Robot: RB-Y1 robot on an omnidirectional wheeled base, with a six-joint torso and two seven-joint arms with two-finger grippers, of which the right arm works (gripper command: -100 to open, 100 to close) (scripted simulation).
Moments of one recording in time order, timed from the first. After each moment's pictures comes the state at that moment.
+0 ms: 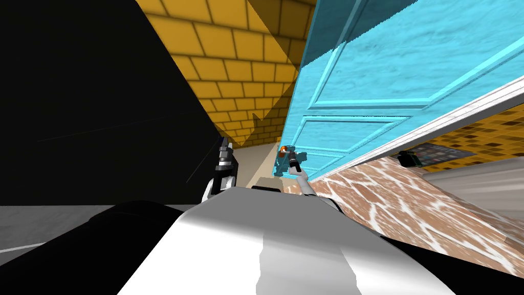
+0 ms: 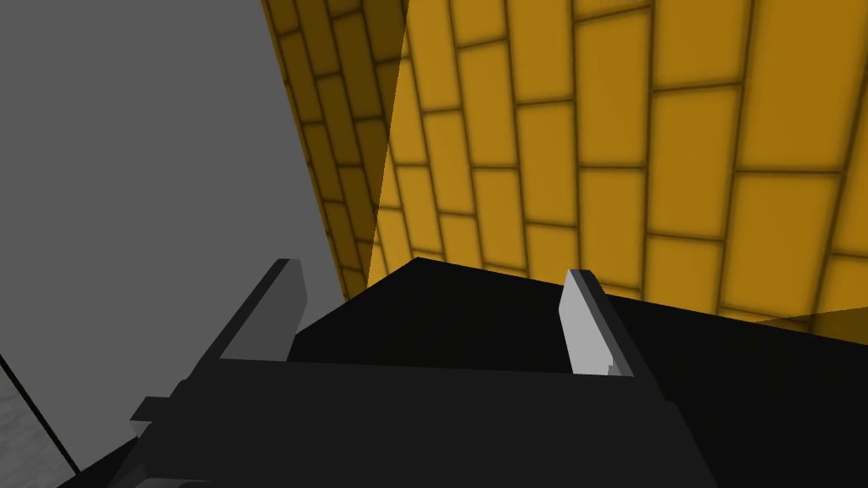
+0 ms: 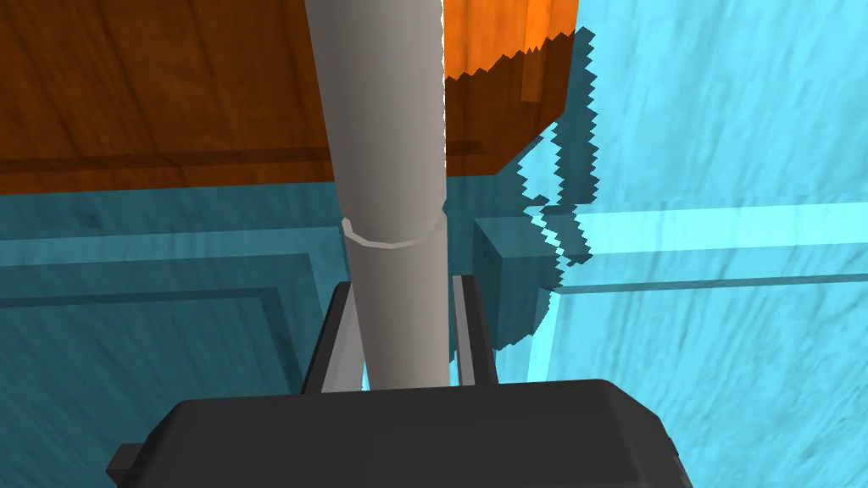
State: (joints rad) arm -0.32 -0.14 -0.12 -0.87 -0.04 -0.41 -0.05
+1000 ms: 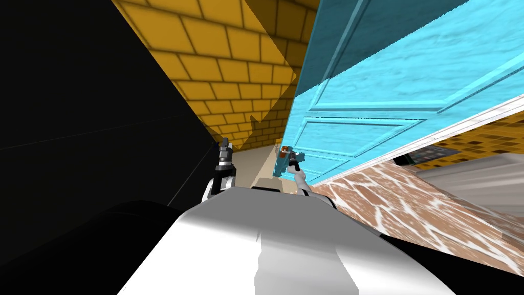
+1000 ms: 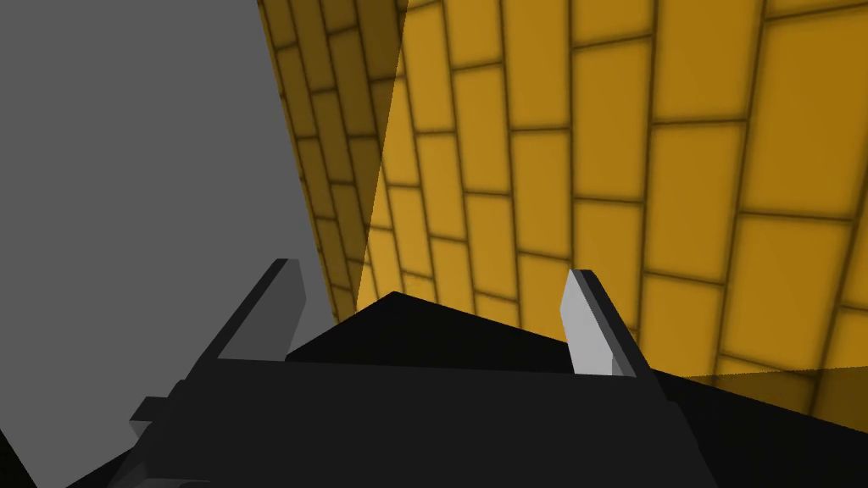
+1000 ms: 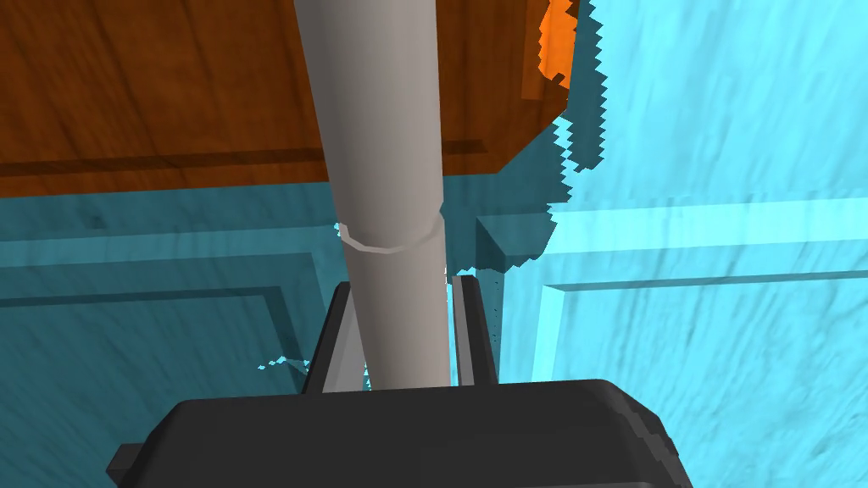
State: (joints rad) arm -0.39 -0.07 -0.28 -0.79 -0.03 -0.41 0.05
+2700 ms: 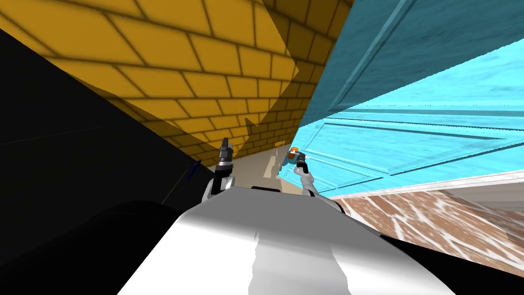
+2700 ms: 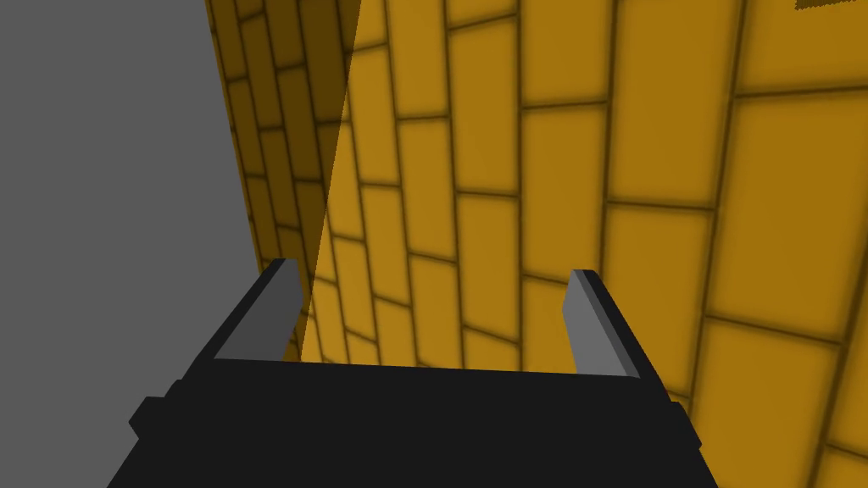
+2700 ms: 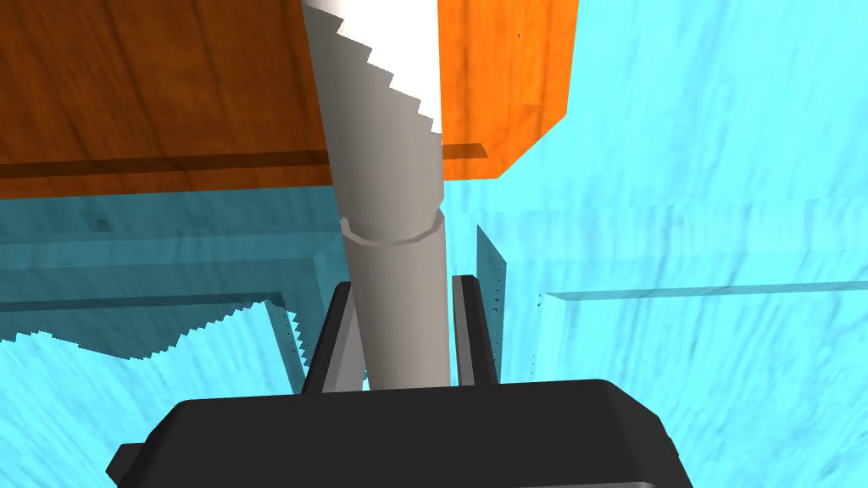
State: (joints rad) arm -0.37 -0.13 -0.43 -0.80 -0.07 -0.39 0.08
